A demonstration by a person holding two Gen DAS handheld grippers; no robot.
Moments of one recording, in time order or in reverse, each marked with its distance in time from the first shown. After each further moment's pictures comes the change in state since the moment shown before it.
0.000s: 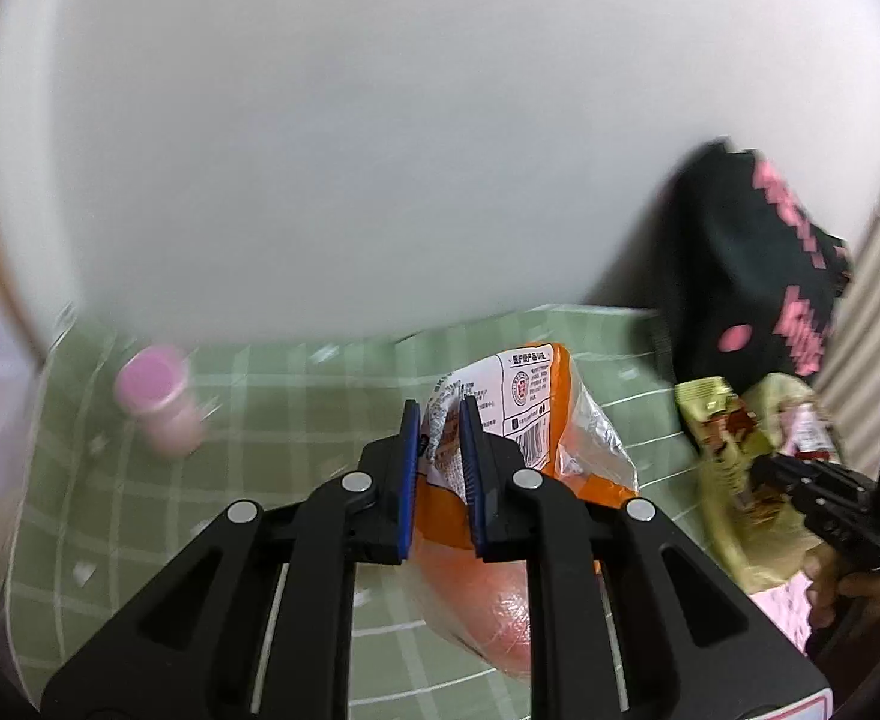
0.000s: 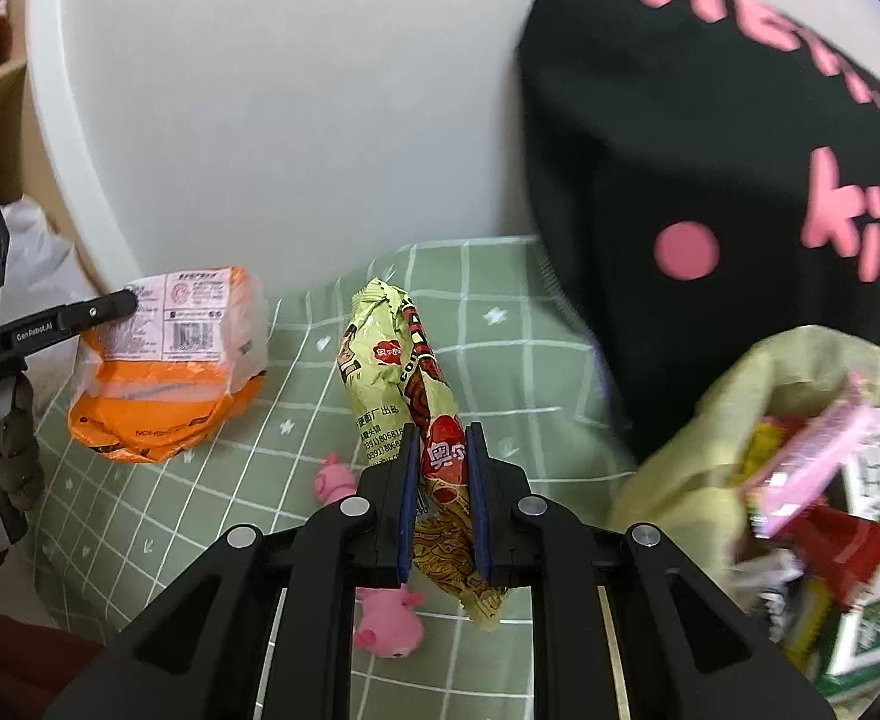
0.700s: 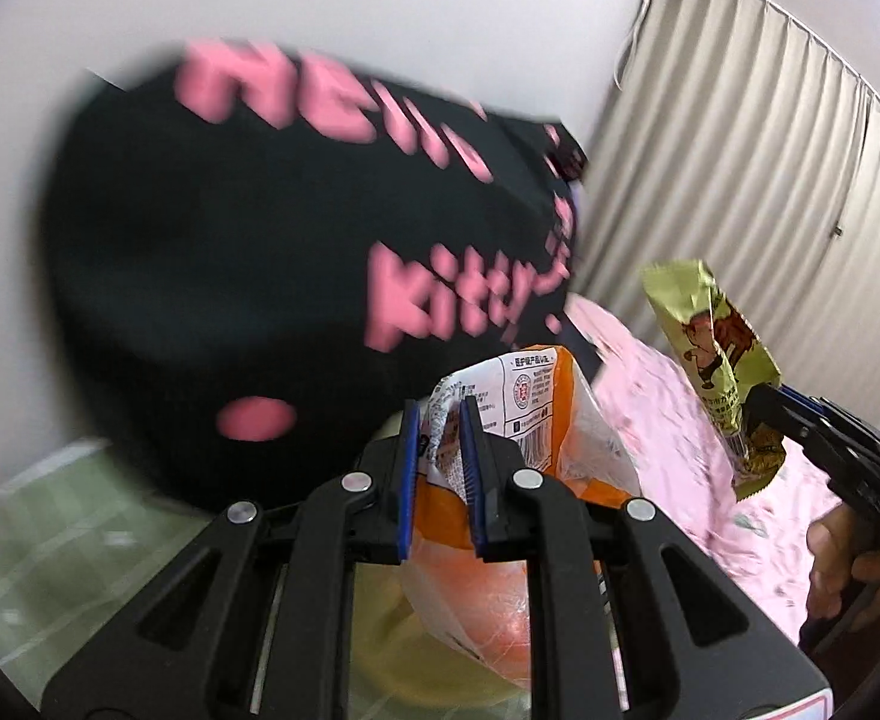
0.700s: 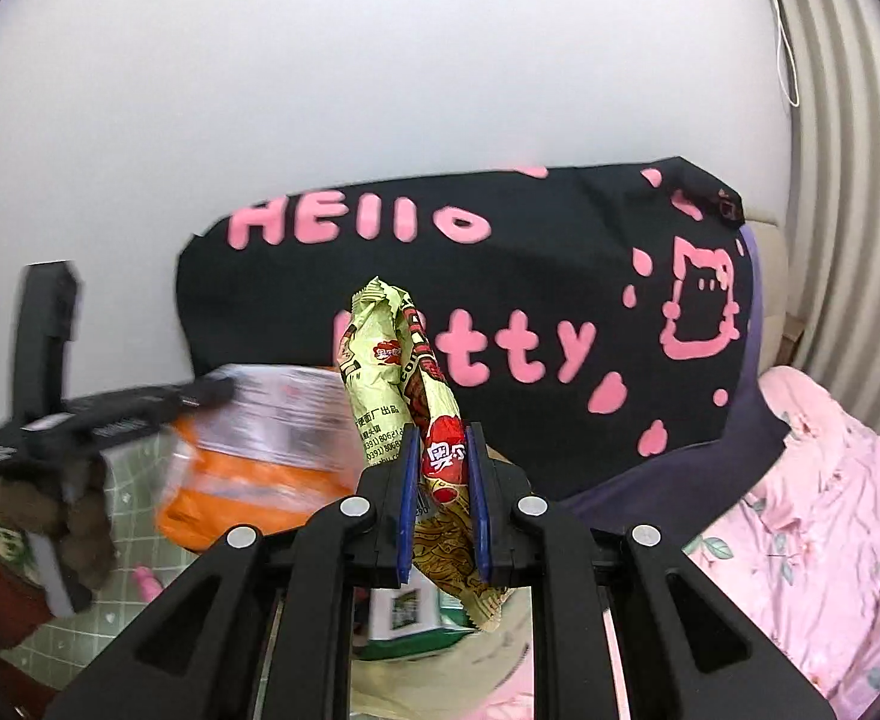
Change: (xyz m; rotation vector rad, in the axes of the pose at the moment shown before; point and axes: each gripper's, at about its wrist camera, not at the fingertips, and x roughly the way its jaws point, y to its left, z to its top) left arm 0.109 -0.321 0.038 0.379 0.131 -0.599; right arm -0.181 -0.145 -0.006 0.231 -0.243 -0.466
